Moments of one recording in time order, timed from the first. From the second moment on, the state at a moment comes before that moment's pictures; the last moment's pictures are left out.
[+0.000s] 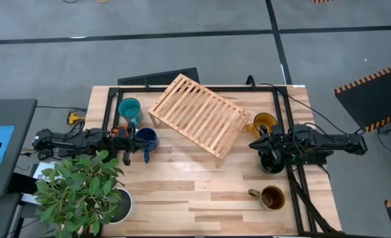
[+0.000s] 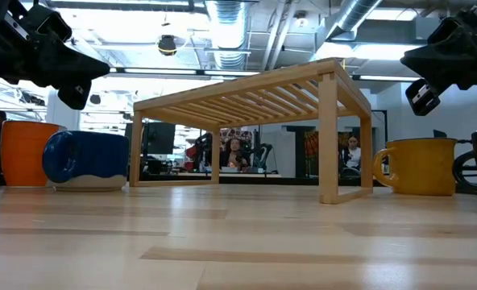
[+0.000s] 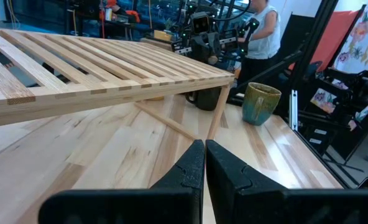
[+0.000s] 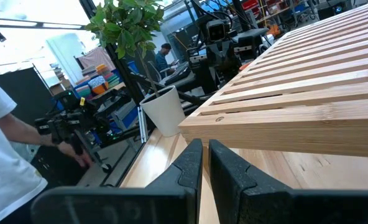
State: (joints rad) left arm -0.12 0.01 0.01 0.06 -0.18 -0.23; right arm -0.01 0.00 0.01 0.04 -0.15 0.45
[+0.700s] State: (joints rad) left arm -0.12 0.01 0.01 0.06 -0.18 -0.23; right arm -0.02 0.00 0.01 0.74 0.28 0.60
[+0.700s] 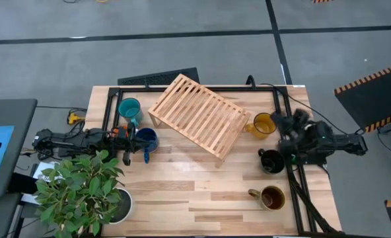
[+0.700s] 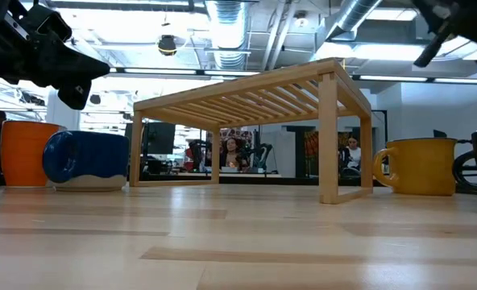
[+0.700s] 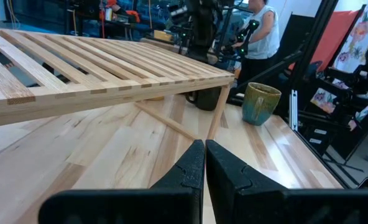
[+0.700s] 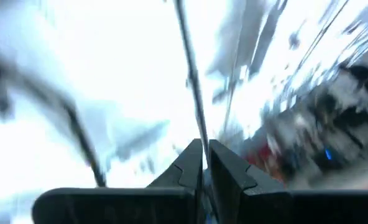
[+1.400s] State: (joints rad) left arm -0.12 0.01 0.01 0.06 -0.18 -0.23; right arm -0.21 0.74 0.94 -1.07 0.55 1.28
